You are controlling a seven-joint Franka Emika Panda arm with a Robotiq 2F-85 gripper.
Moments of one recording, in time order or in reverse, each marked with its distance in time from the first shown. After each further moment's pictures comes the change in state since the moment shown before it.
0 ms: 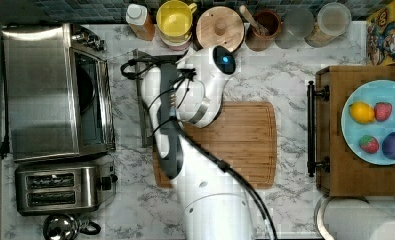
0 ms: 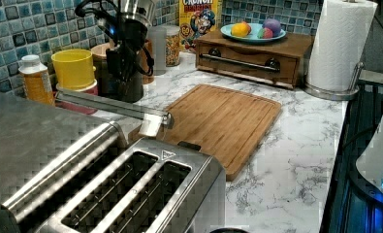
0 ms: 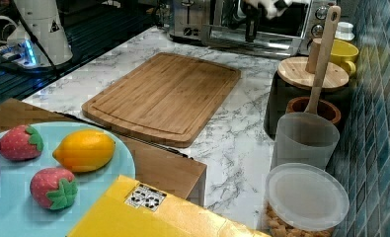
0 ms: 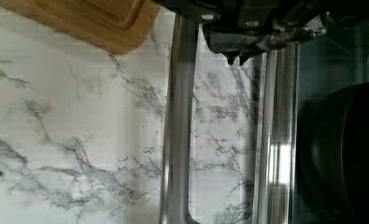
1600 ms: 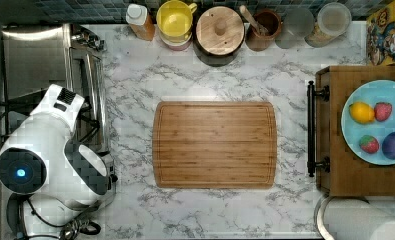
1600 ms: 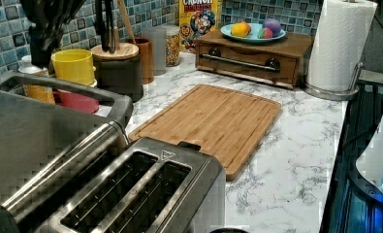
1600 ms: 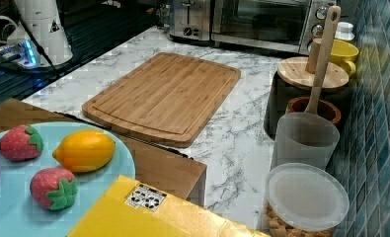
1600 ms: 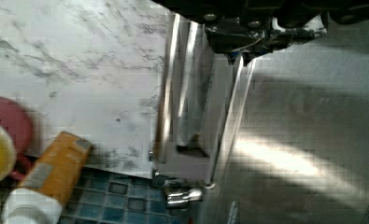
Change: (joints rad) arm 0.403 -0.380 0.039 -0.174 -0.740 0.397 0.887
